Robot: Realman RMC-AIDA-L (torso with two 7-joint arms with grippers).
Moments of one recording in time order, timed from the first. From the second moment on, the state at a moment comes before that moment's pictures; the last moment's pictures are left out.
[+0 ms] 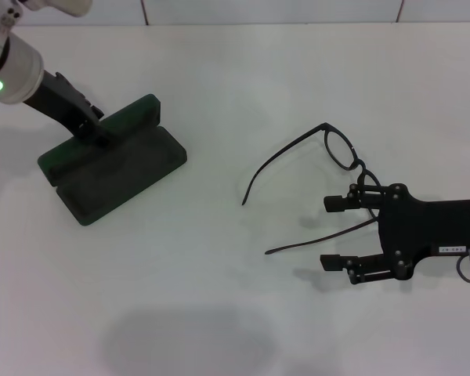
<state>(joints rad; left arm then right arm) -0.73 -2.05 1.04 1.15 2.74 1.47 -2.13 0.49 2.02 -1.18 -0.62 -1.66 -1.55 1.10</state>
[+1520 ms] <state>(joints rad) -0.80 -2.09 1.25 1.12 2.64 1.31 -1.83 0.48 2.02 -1.22 -0.62 -1.66 -1.55 1.10</state>
